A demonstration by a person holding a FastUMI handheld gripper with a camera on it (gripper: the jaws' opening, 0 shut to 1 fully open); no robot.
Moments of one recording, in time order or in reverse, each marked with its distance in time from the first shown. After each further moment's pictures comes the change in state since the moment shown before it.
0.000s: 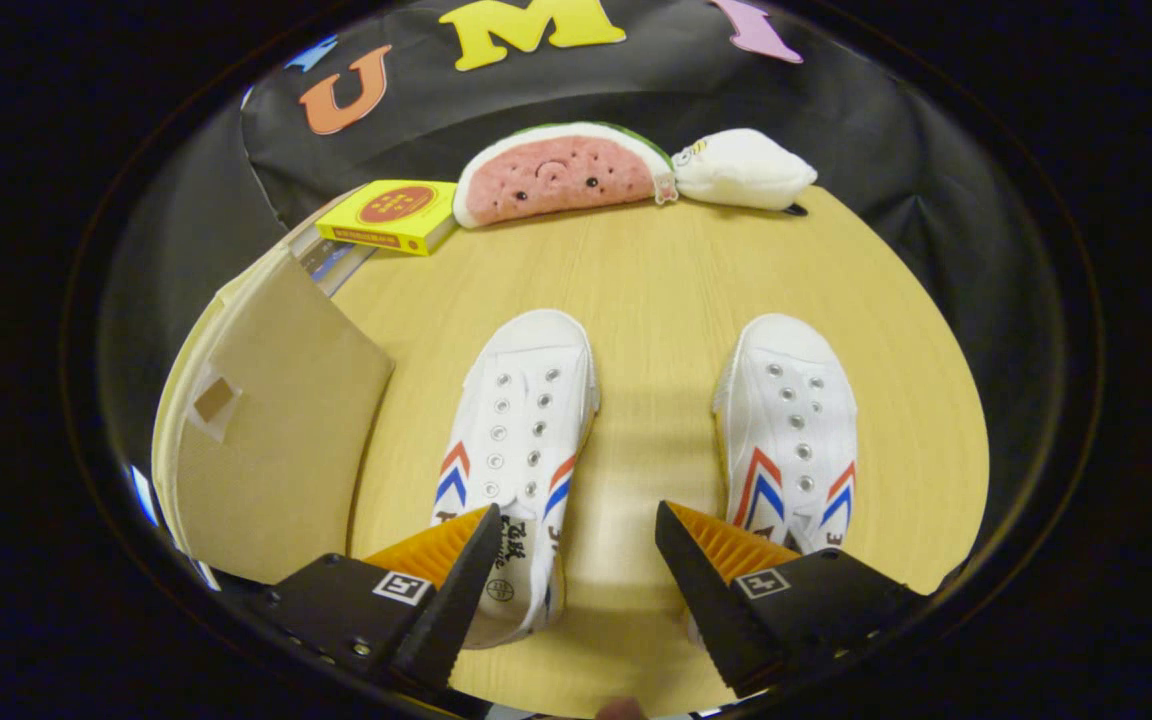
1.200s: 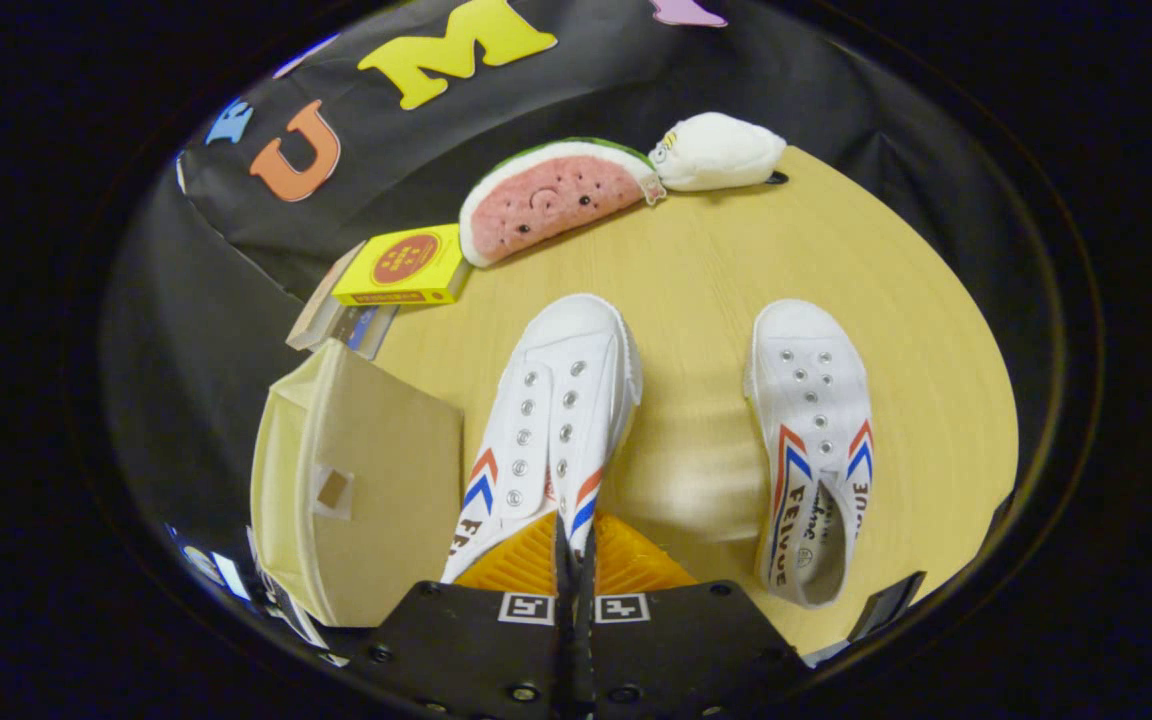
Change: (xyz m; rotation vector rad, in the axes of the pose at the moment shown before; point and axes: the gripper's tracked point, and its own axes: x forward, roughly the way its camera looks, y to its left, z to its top) arm -0.084 0.054 0.030 0.225 -0.023 0.143
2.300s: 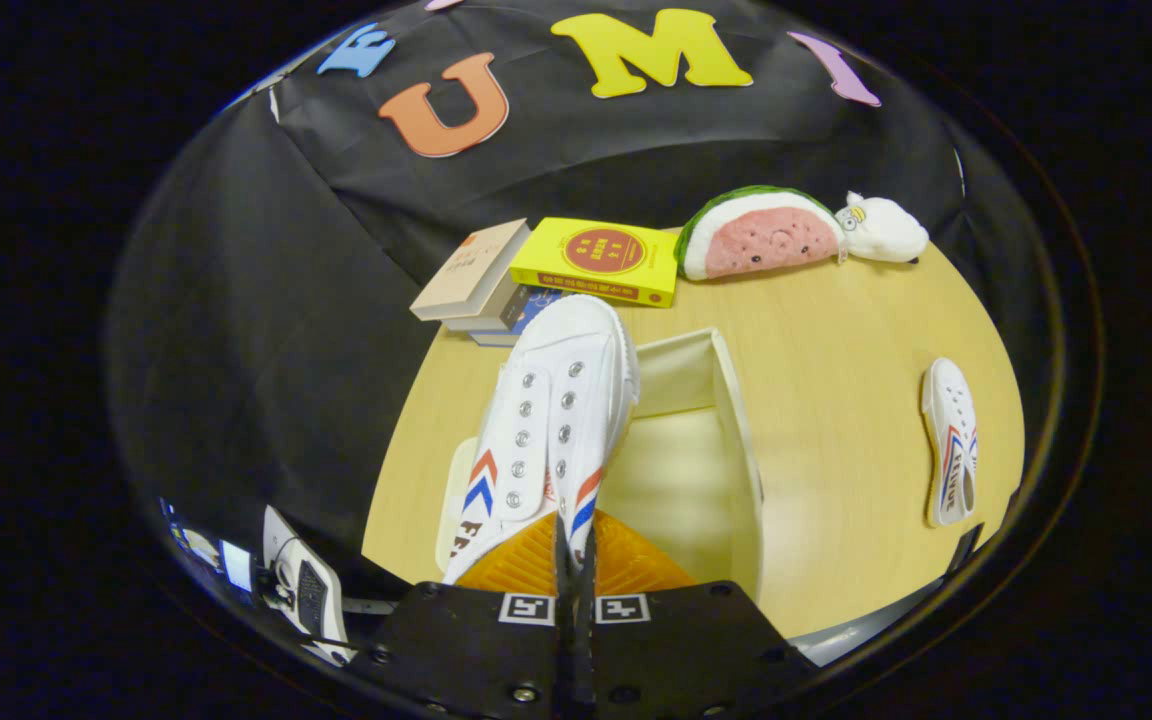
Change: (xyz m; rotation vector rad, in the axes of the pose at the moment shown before) arm 0.006 0.264 -0.061 -0.175 0.001 0.027
